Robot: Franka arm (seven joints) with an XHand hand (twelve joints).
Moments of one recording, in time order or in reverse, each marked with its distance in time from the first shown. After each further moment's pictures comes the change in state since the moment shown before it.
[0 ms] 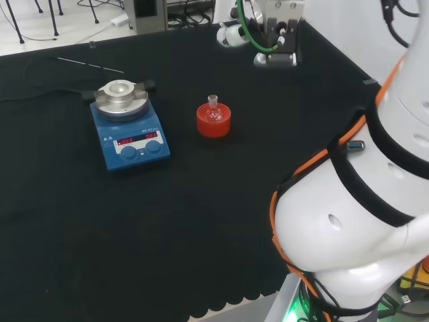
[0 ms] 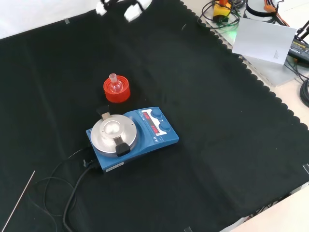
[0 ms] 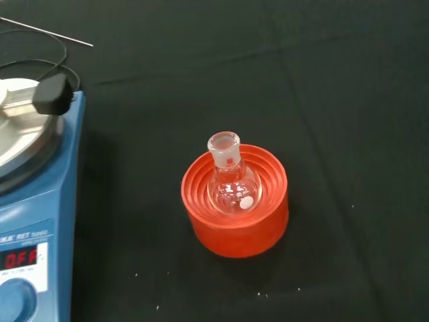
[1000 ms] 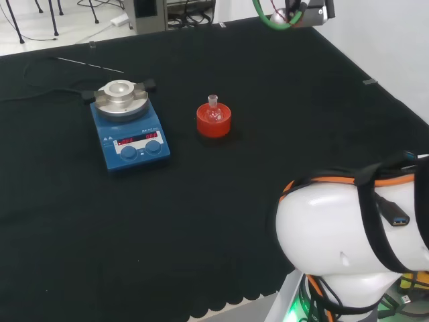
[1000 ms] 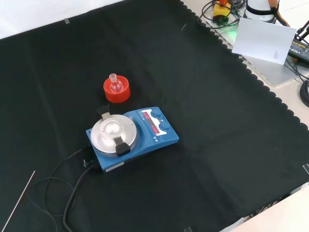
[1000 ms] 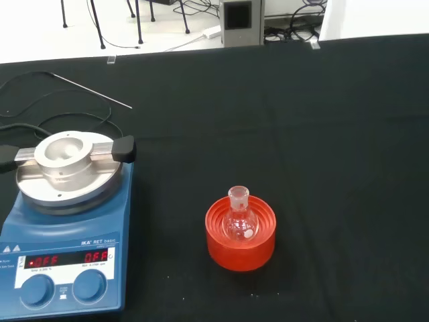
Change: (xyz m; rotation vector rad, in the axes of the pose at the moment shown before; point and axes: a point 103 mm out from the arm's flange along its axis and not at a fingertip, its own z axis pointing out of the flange) arm 0.050 -0.154 -0.126 -0.117 -0.115 -0.024
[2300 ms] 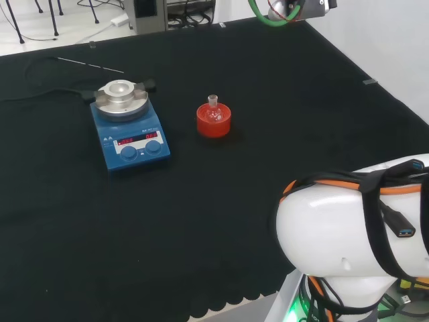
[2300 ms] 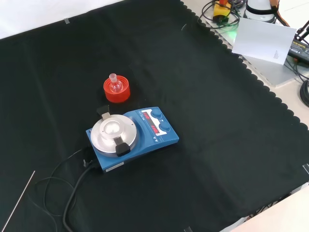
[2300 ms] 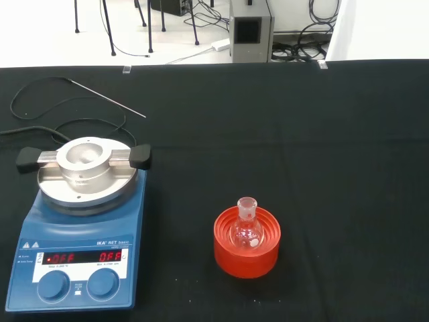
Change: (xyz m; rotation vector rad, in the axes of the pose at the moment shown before) arm 0.019 -0.029 -0.030 -0.028 -0.046 -0.036
